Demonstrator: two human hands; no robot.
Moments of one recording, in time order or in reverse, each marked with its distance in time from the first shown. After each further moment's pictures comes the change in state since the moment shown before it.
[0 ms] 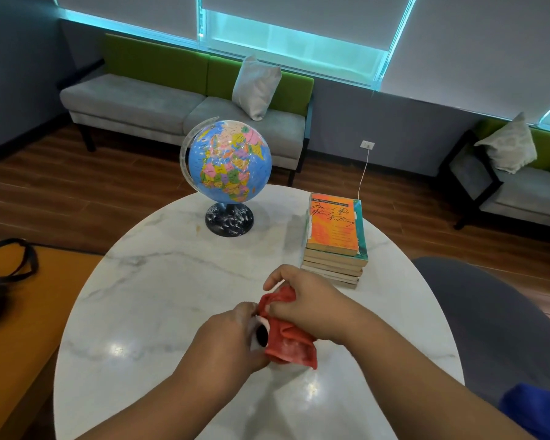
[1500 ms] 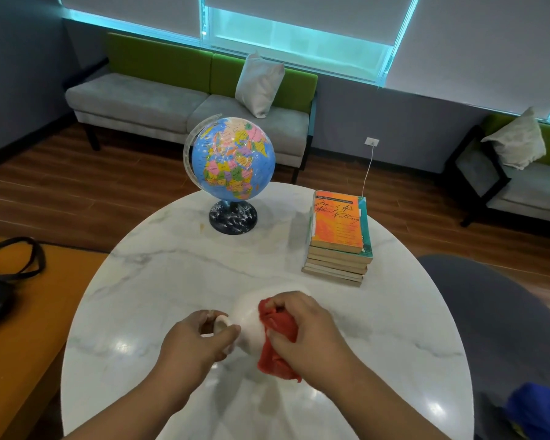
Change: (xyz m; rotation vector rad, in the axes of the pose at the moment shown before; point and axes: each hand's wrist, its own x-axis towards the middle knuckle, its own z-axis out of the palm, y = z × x) left_hand -0.011 -0.047 -0.003 -0.700 0.046 -0.540; right_hand -0.021 0.036 0.053 0.021 0.259 -0.217
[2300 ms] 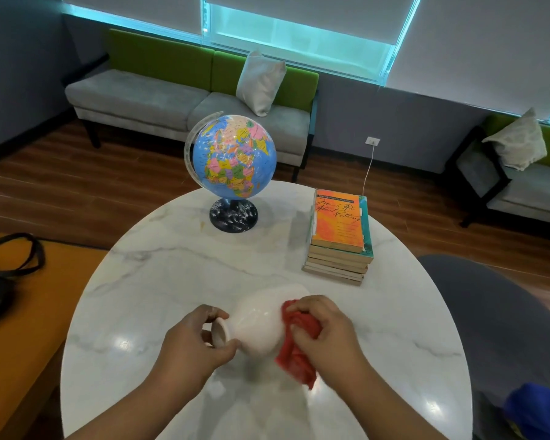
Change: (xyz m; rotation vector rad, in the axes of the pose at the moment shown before) left_hand 0.001 -0.008 -0.001 0.257 0.015 0.190; right_hand -0.007 0.033 0.001 0.194 0.213 0.106
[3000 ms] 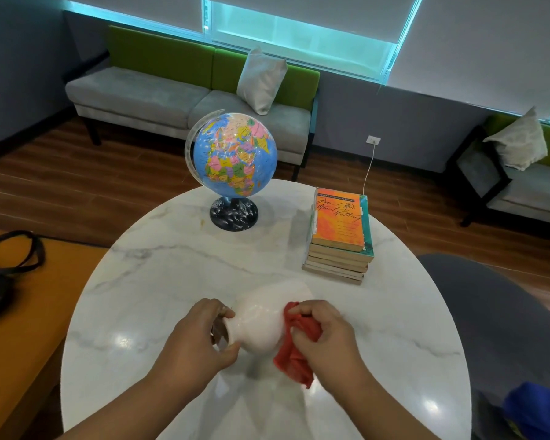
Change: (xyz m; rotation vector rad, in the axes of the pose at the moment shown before) left_hand 0.008 -0.012 0.000 0.199 -0.024 0.267; right_hand -0.008 0.000 0.005 0.038 0.017 0.096
